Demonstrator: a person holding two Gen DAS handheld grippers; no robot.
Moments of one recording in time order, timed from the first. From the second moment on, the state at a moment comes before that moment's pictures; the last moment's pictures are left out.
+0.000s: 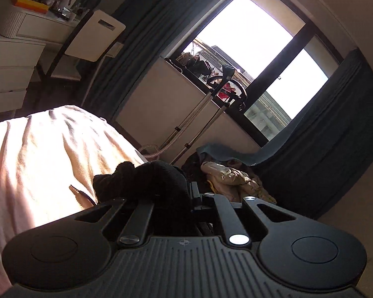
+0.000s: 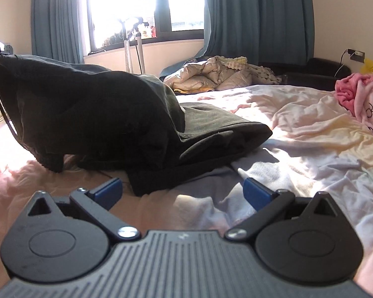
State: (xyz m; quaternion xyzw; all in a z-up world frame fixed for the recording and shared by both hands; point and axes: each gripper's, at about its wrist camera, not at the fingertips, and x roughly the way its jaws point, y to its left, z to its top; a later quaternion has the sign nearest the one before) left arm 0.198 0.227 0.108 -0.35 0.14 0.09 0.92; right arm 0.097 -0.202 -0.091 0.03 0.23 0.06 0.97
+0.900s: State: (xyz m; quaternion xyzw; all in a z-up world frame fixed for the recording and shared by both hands) left arm 0.096 0.286 0.046 -0.19 0.21 0.14 0.95; right arm 0.094 -0.188 -0.094 0.01 0.22 0.07 0.97
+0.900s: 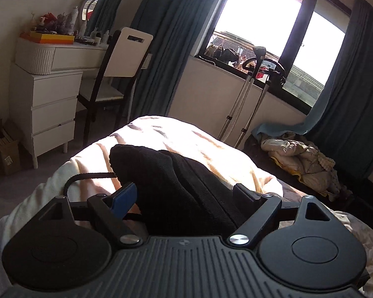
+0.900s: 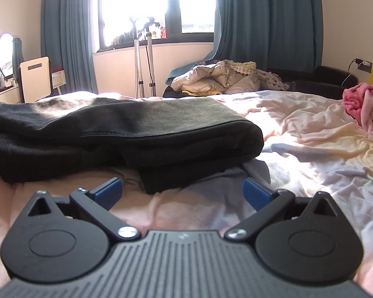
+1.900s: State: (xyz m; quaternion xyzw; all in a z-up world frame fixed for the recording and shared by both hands) left arm 0.214 -0.160 -0.065 0.29 0.25 -0.21 0.90; right arm 0.094 -0.283 -0.066 0.14 0.20 -0.04 0.97
